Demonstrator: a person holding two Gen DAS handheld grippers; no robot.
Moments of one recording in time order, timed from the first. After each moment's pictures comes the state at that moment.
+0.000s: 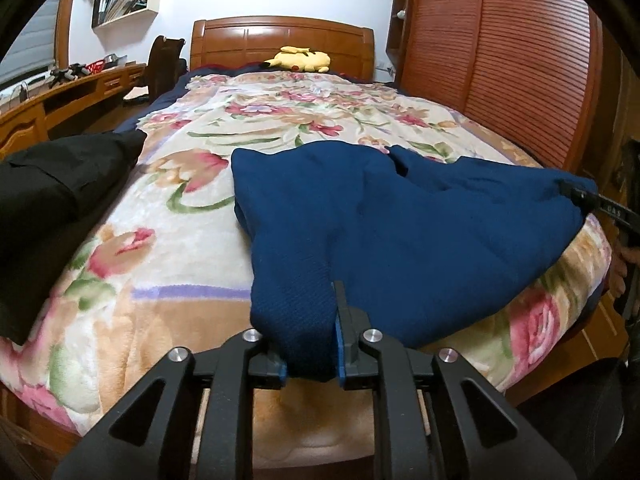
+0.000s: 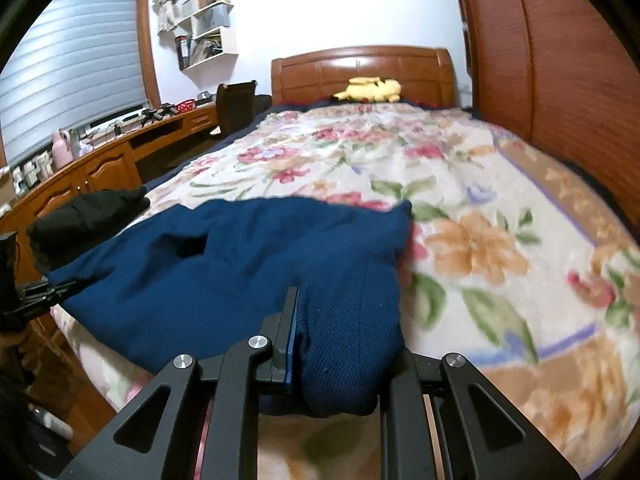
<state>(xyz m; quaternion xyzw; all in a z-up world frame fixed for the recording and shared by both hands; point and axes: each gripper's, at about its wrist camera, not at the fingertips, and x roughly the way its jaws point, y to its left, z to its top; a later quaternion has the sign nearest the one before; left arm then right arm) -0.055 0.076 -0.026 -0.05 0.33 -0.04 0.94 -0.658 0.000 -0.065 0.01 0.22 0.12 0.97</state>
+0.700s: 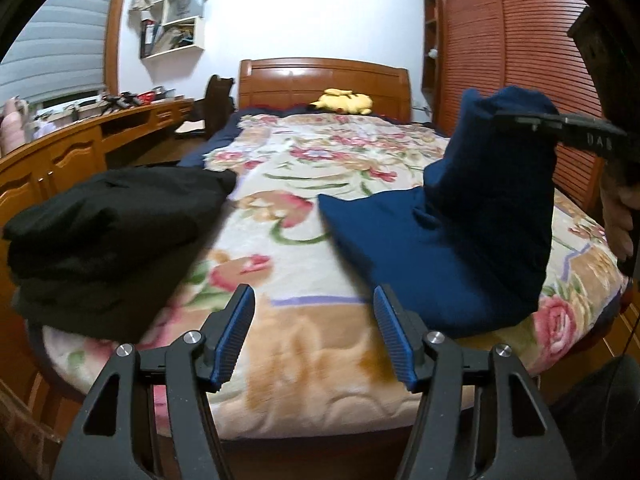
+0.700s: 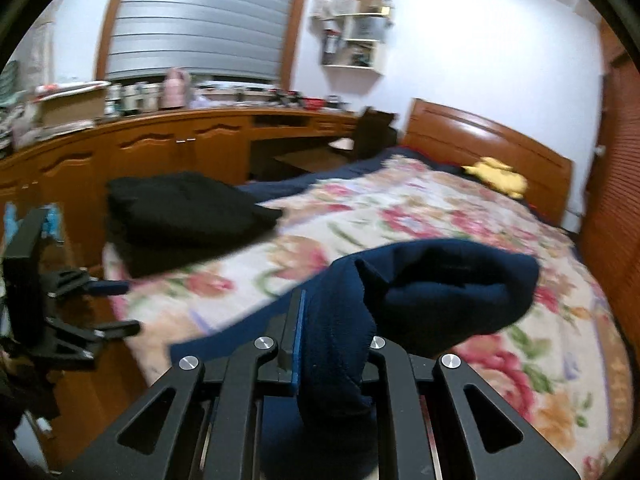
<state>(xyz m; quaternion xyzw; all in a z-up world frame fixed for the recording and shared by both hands) -0.125 0.154 0.007 -0.04 0.27 0.04 0.96 -0.633 0.264 0.022 -0.15 0.17 0.29 0.93</state>
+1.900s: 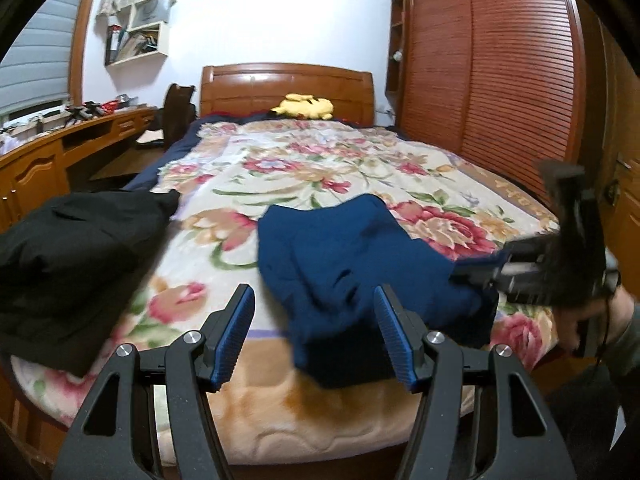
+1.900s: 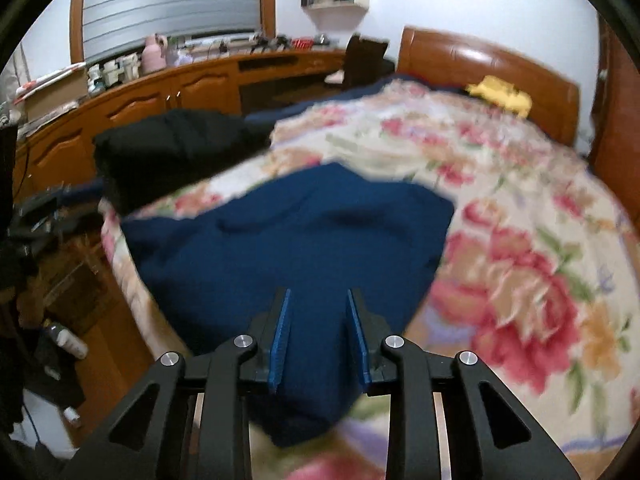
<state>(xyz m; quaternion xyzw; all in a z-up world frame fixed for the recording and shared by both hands) -0.090 0.105 0.025 -0.03 0.26 -0.04 0.96 -0.532 0.214 -0.061 -0.10 0.30 0.29 0.91</state>
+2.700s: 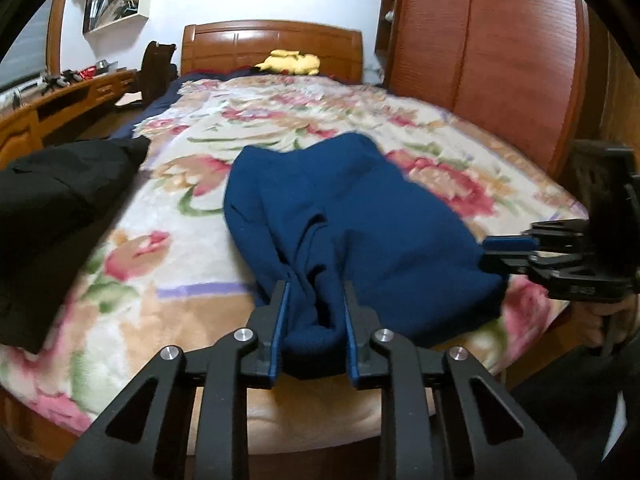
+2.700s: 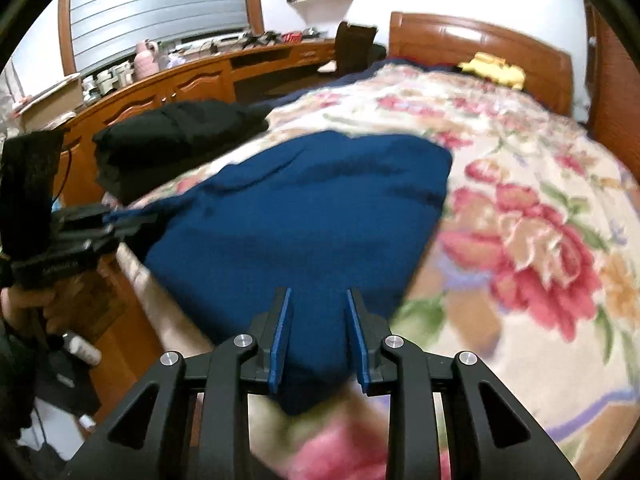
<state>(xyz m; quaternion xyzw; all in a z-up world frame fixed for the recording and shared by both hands) -0.074 0.095 -0.020 -0.03 0.33 -0.06 0.94 -0.536 0.194 -0.097 -0.06 0.32 0.29 0.90</state>
